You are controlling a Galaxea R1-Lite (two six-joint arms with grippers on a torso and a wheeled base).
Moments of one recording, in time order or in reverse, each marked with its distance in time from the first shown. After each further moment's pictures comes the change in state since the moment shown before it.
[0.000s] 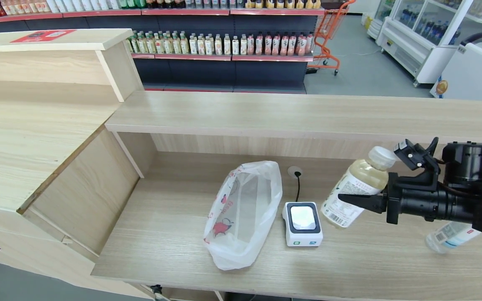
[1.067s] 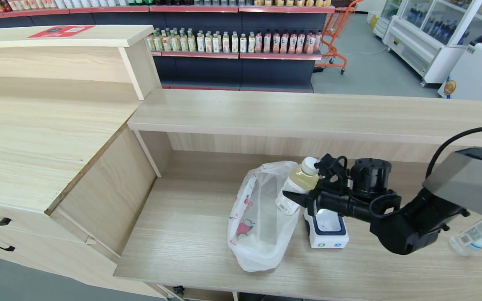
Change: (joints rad) left arm -0.002 0.000 0.000 0.000 0.000 0.003; right arm 0.256 0.447 -0.185 -0.436 -0.409 0.042
